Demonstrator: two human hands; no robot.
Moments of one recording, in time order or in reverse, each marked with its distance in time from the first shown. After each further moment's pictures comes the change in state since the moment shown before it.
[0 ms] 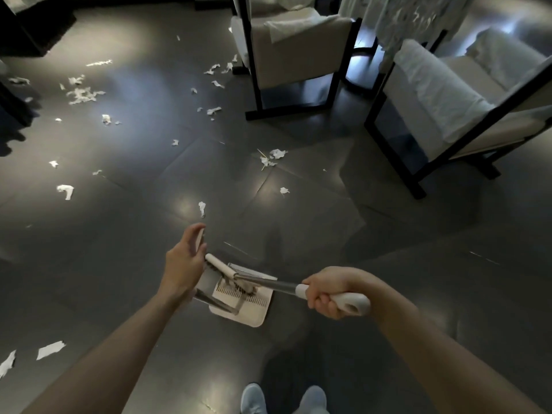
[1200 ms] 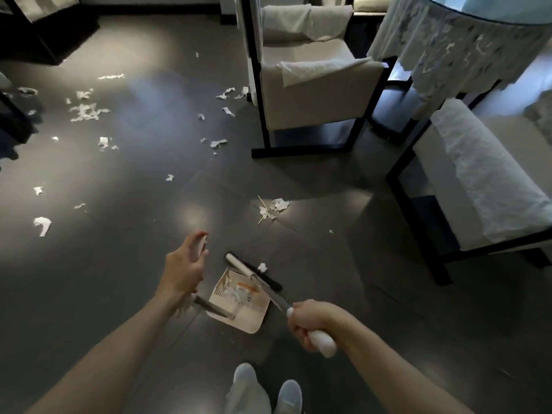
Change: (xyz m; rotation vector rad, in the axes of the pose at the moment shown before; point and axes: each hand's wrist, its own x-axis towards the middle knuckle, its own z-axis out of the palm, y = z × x) left_hand 0.331 0.125 0.116 0.052 0.020 -0.142; right_hand 0.097 -0.255 -0.247 -0.238 0.119 -0.061
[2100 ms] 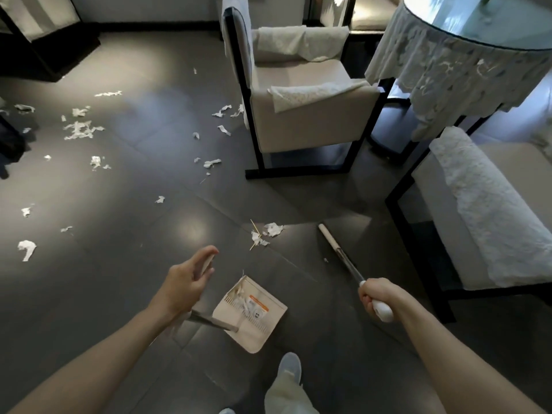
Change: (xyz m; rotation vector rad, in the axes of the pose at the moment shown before) left_hand 0.084 0.070 0.039 0.042 -0.137 0.156; right_hand 0.058 -0.001 -0.239 0.311 0.378 0.093
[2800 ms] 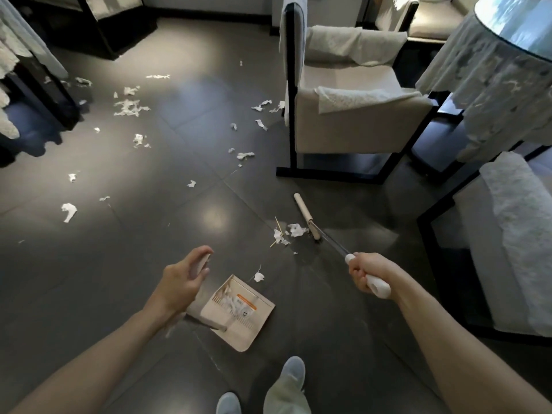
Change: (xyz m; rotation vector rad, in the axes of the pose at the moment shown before) left_hand -0.028 -0.048 -0.028 -0.017 0.161 -0.090; right_hand -0.033 -0.094 0.051 0.130 -0.179 -0.098
